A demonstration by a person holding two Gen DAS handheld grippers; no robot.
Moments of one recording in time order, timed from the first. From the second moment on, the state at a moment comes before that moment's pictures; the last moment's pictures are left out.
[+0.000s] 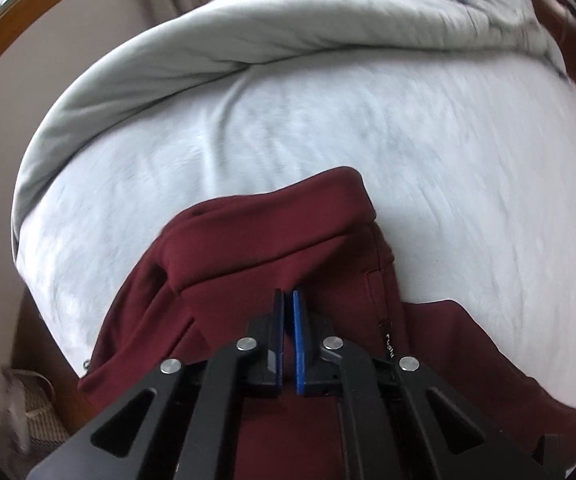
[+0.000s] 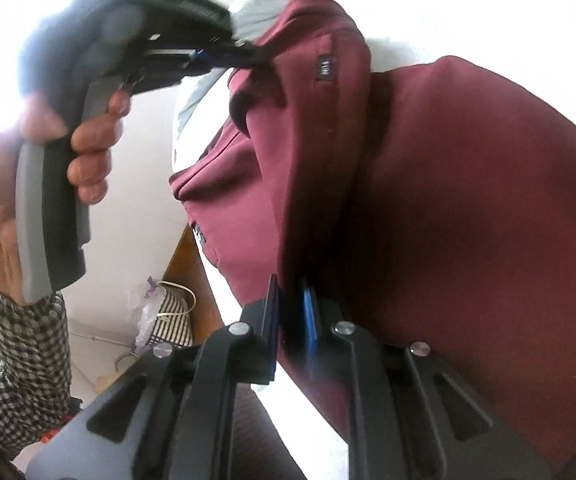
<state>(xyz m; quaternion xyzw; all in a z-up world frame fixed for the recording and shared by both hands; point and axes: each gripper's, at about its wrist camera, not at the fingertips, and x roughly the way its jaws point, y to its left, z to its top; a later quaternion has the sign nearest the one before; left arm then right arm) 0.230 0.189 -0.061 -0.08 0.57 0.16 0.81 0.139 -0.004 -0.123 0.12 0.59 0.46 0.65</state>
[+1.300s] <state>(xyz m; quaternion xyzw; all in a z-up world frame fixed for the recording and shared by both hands) 0.074 0.274 -0.117 -0.31 0.55 0.15 0.76 0.086 -0.117 -0.107 0.09 0.60 0.36 0.71</state>
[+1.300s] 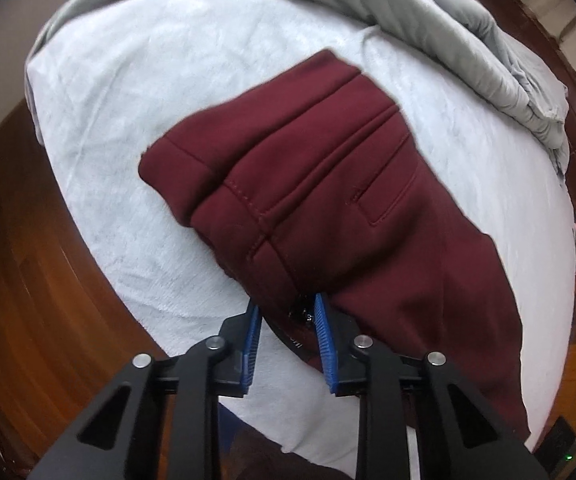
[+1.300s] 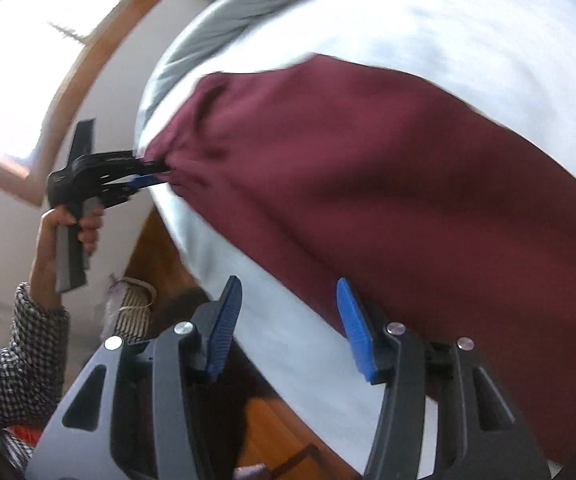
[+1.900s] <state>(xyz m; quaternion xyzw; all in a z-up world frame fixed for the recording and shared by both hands) 0.114 0.029 -0.108 -0.13 0.54 -0.02 0.83 0.013 -0.350 -0.118 0.24 0.61 0.05 0.76</state>
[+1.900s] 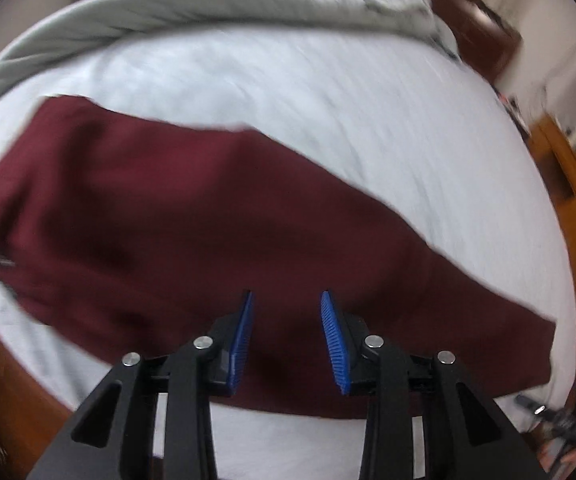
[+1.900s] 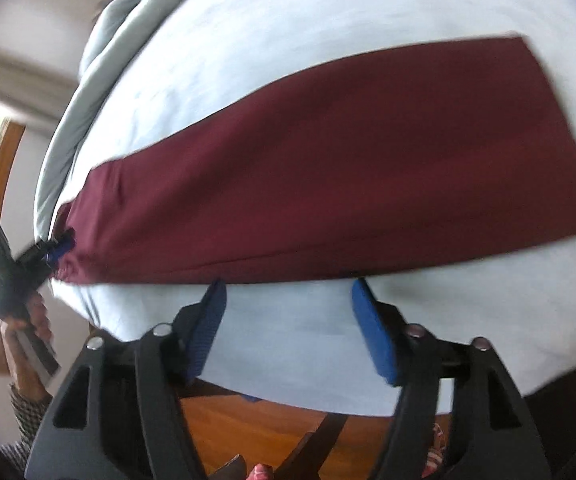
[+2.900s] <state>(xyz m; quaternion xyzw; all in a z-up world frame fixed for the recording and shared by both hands) 0.118 -0.049 -0.133 -0.07 0.56 -0.05 0.82 0.030 -0.482 -0.137 0.42 0.47 0.02 0.78</state>
